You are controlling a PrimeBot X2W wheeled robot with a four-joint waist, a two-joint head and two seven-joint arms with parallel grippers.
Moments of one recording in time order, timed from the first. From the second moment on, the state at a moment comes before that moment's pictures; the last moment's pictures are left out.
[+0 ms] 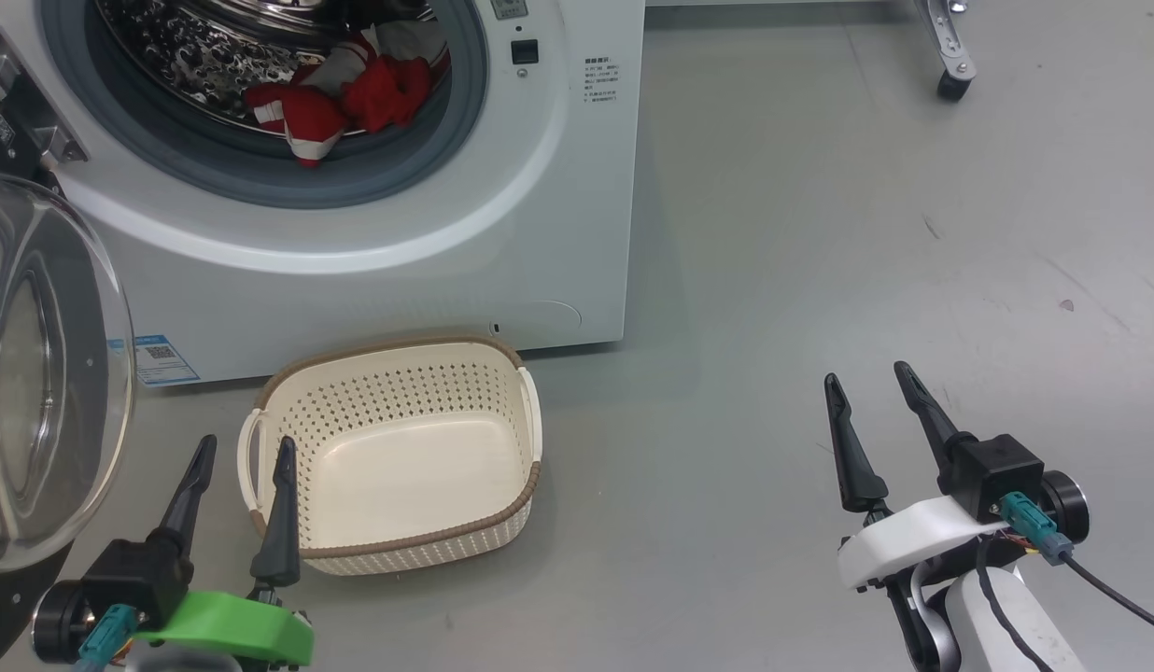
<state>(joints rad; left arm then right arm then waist) -0.01 0.04 0.00 0.17 -0.24 -0.12 -0.26 -0.11 -0.05 0.17 0.27 0.20 0.02 -0.26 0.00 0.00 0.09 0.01</state>
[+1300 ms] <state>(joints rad) -0.02 0.04 0.03 0.16 -0.26 -0.12 -0.26 -0.11 -0.05 0.19 0.27 0.21 0.02 -0.26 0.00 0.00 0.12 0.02</state>
